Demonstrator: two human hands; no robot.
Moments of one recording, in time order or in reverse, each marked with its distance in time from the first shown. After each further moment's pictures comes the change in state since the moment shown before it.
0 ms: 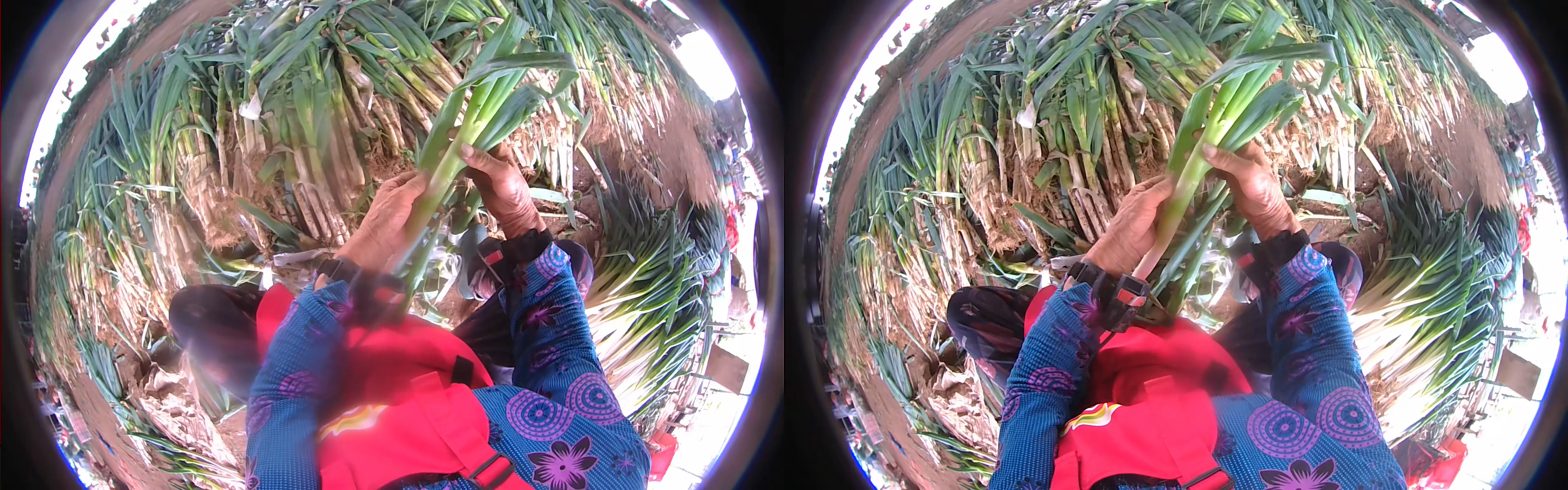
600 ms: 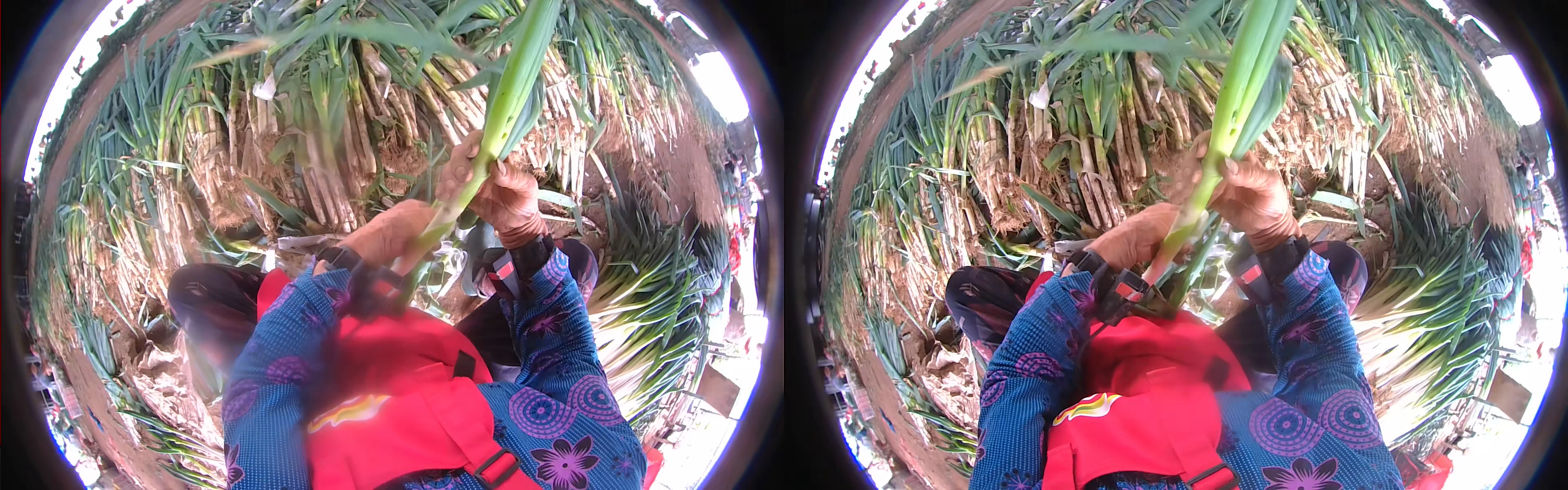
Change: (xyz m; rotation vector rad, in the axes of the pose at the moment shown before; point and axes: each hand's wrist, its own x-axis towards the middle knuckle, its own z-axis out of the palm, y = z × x) left_hand 0.011 -0.041 -0.066 0.892 -0.459 0.131; right_hand -0.012 -0.001 0.024 0.569 -0.497 0.124
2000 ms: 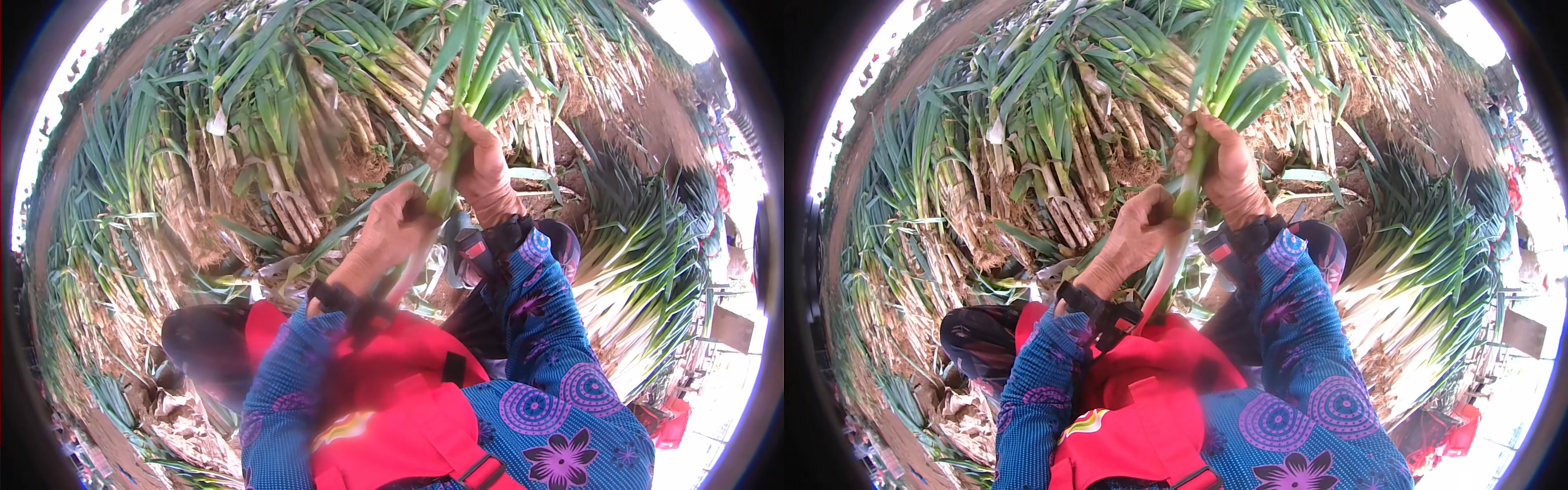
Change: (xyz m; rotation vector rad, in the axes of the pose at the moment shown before) left_hand 0.025 0.078 0.043 0.089 0.363 -0.161; right_hand -0.006 -0.018 -0.047 0.046 0.464 -0.200
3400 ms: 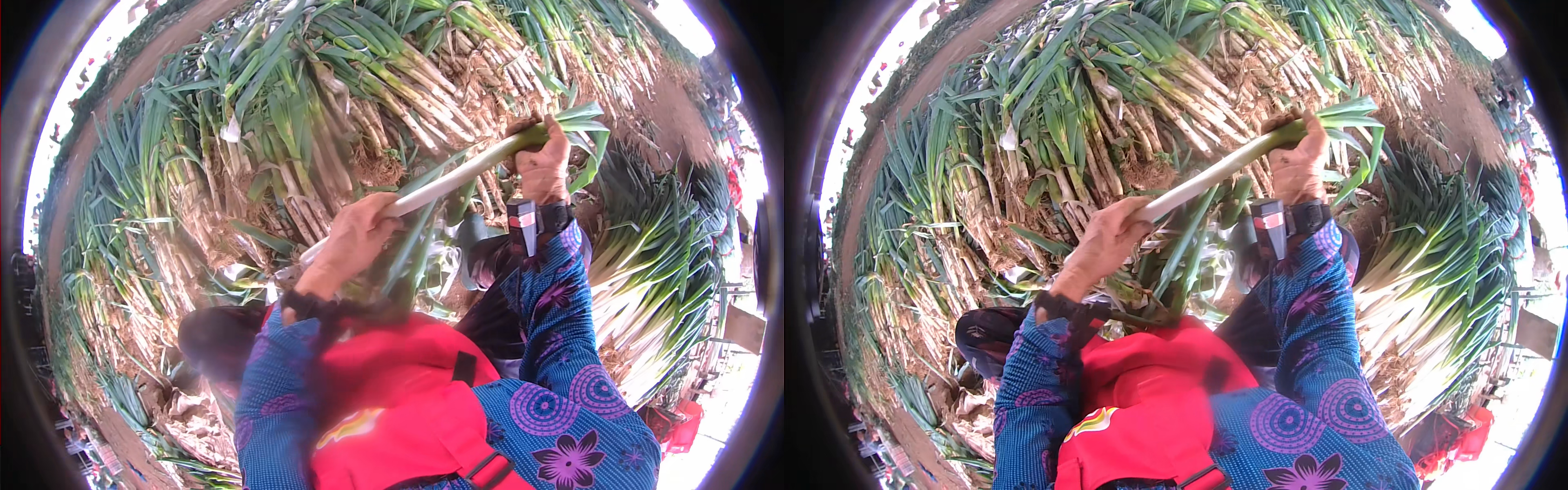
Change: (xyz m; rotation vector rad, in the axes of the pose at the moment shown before) left_hand -0.022 -0.010 -0.060 0.311 -0.005 0.111; right_hand -0.003 -0.061 -0.045 0.310 0.435 -0.406
